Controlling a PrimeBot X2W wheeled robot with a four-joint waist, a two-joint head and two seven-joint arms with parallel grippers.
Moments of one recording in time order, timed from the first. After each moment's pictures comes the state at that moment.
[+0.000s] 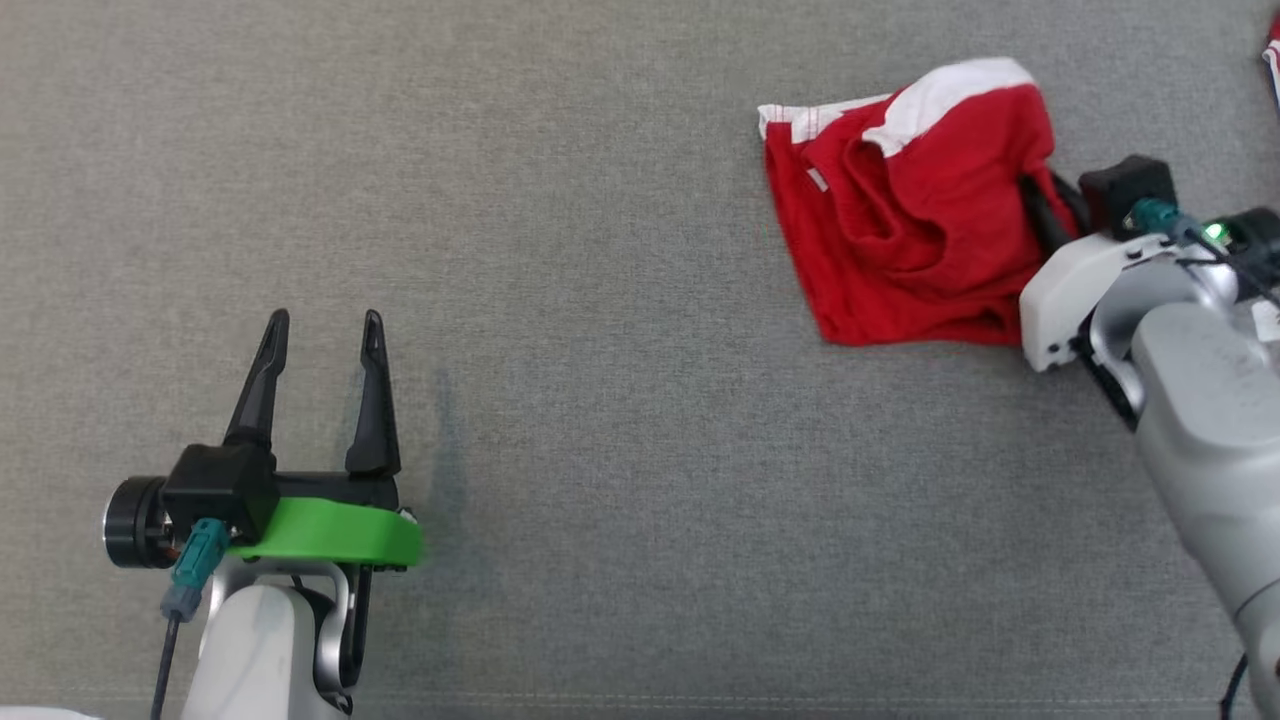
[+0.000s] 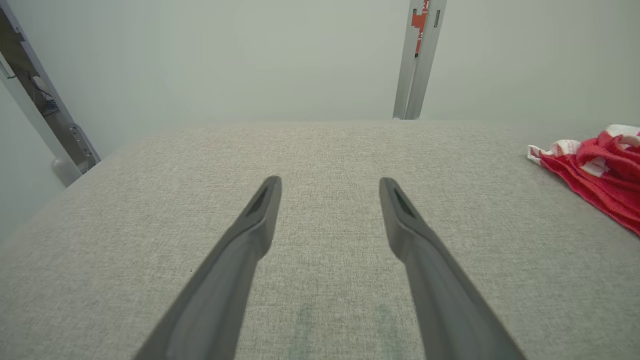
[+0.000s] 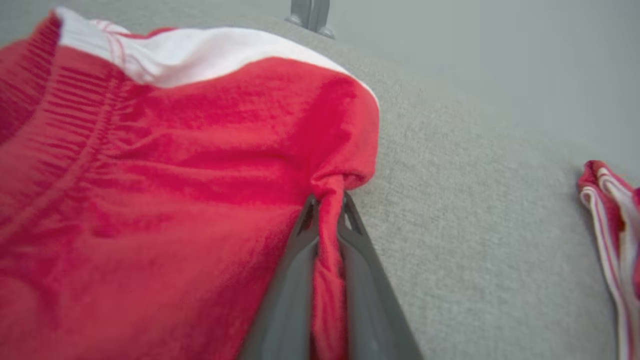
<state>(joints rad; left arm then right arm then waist) -0.23 0.06 -0.07 0.17 -0.16 -0.06 -0.26 -0.84 -0.30 0.29 0.96 0.10 0.13 -0.18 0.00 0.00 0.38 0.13</state>
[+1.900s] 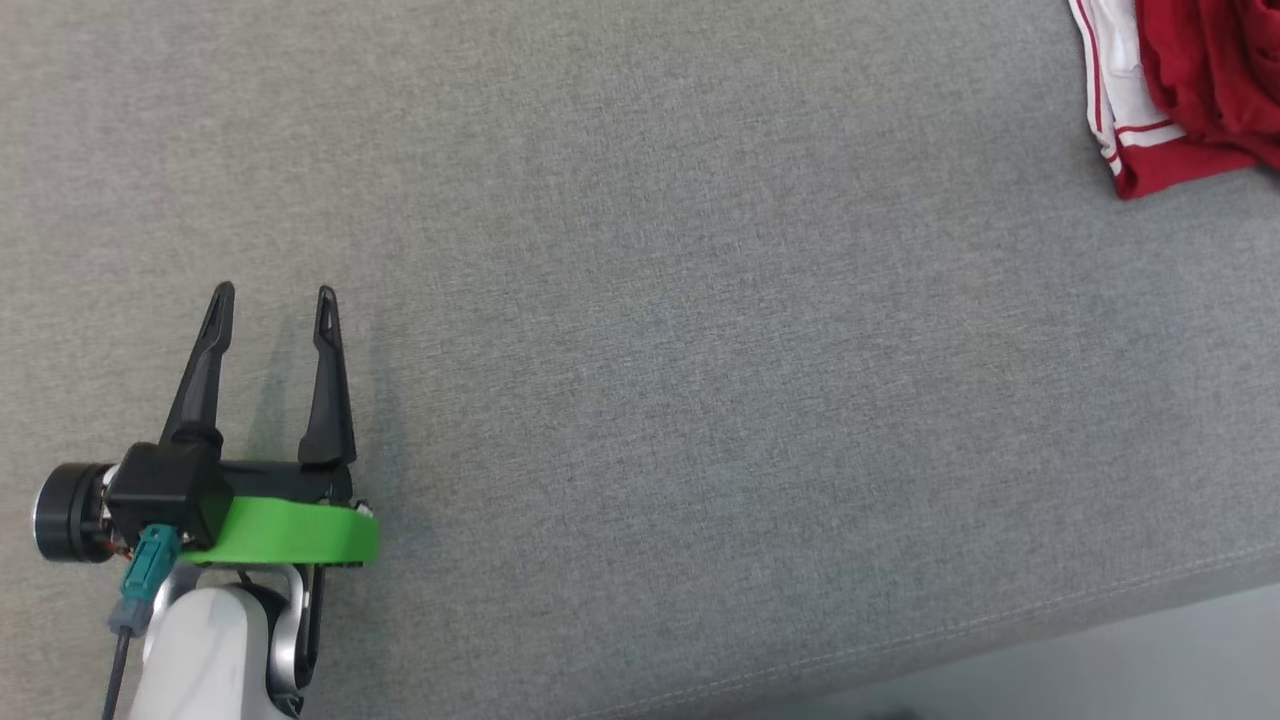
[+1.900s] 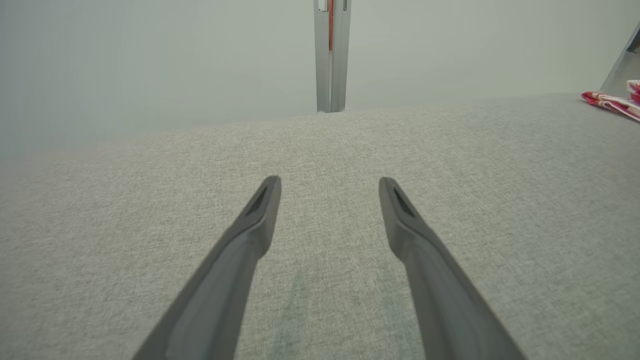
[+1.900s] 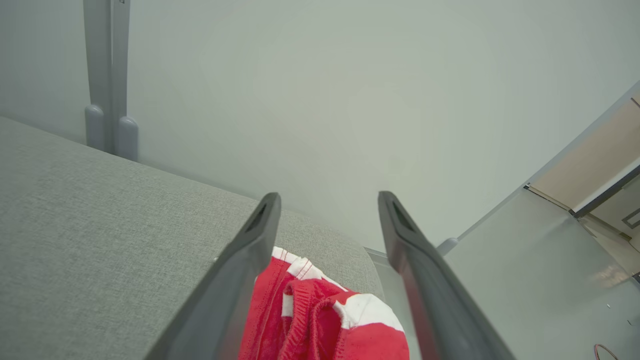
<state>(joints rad) -0.23 0.15 -0.09 0.05 -0.15 -0.02 -0.24 -1.10 -0.65 0.40 0.79 0.32 0.13 -0.26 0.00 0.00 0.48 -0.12</state>
